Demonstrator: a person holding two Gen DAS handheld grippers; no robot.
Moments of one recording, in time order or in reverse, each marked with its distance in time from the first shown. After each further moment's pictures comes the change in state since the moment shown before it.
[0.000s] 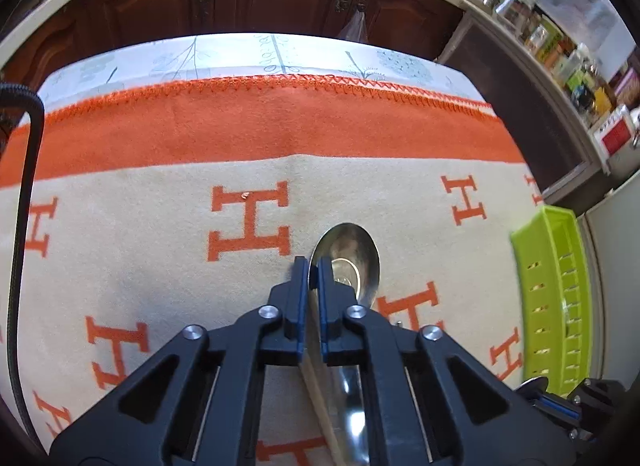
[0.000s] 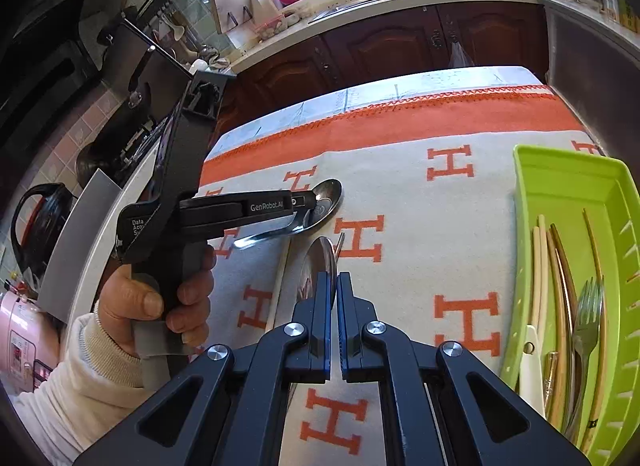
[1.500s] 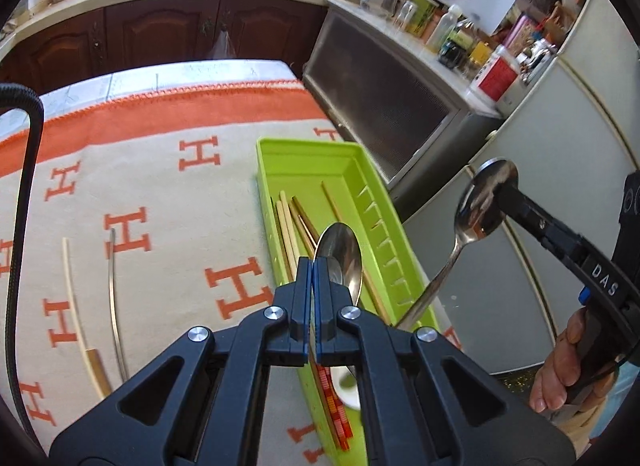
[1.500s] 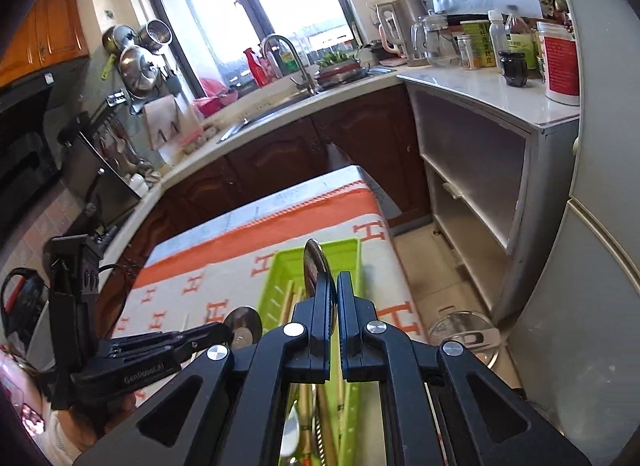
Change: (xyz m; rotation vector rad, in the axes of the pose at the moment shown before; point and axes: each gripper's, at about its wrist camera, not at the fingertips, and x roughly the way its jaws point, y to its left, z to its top) left arm -0.089 -0.203 -0.104 0.186 -0.053 -0.211; right arm -0.260 -0.181 -0.033 0.152 -0.335 -0.237
